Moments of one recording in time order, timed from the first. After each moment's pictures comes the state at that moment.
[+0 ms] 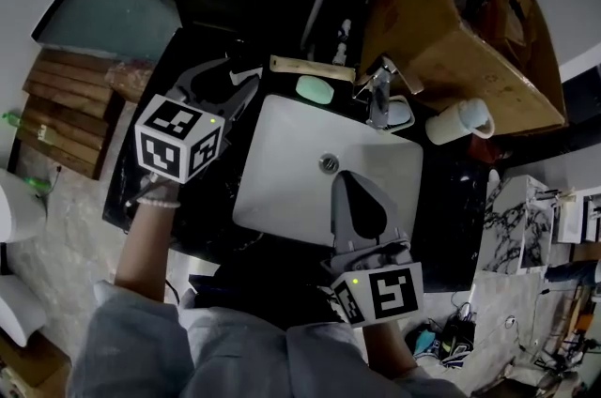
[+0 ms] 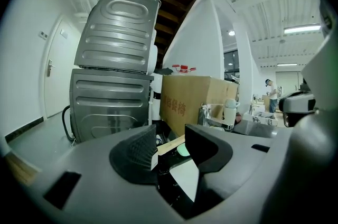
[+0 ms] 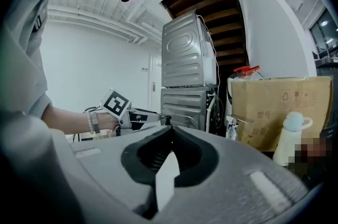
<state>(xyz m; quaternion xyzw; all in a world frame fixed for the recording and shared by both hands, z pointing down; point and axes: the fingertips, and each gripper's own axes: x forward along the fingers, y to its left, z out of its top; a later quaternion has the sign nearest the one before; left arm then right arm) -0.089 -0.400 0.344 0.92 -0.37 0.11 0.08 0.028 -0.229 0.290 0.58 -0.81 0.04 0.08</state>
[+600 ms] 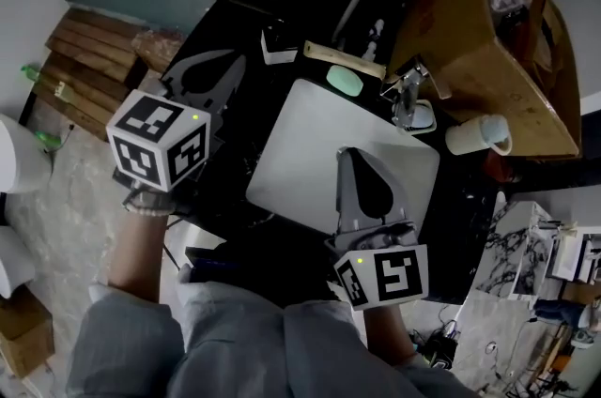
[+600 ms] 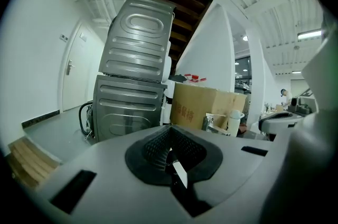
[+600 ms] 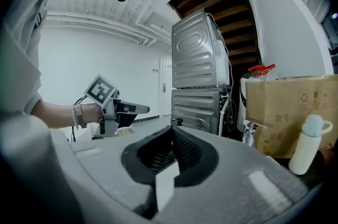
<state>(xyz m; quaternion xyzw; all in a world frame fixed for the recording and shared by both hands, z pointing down) -0.149 -0.355 0.305 0.89 -0.43 0.08 0.11 -0.004 -0.239 0.288 0.53 -0.84 0.04 0.09</state>
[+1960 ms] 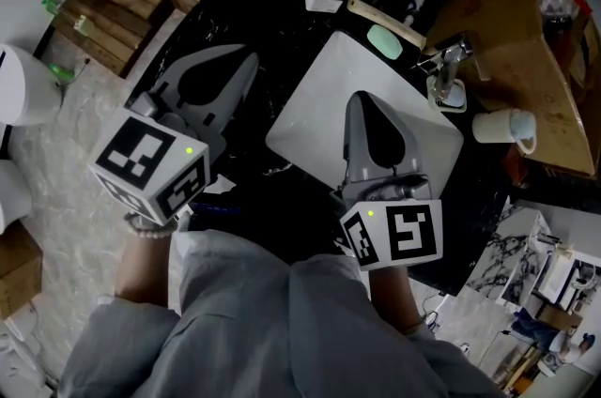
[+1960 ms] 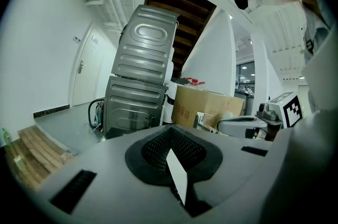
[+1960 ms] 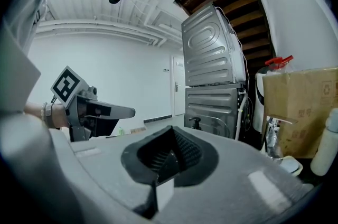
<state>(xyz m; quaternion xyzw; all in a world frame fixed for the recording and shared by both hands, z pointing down) -0.172 -0.254 0.301 0.87 -0.47 0.04 0.13 -0.046 -0.241 0.300 0.47 -0.88 0.04 0.08</state>
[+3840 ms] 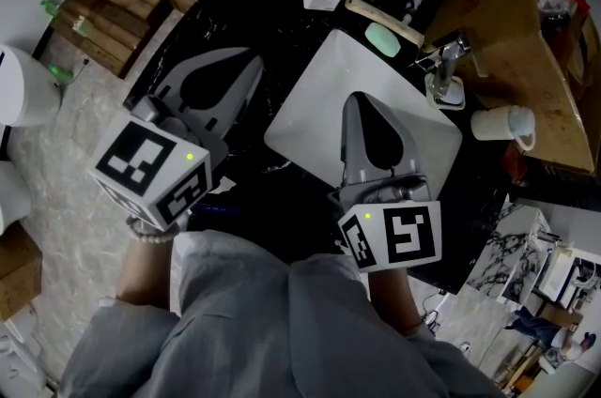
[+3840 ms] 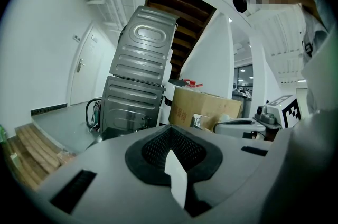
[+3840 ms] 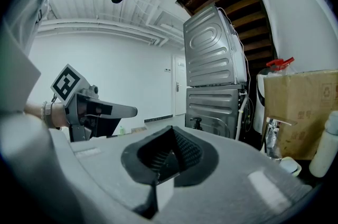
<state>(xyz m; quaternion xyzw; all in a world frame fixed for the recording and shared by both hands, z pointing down) -0.163 -0.246 0.296 0.87 -0.47 0.03 0.13 -0.047 -0.234 0.298 0.46 -0.88 0.04 0.08</state>
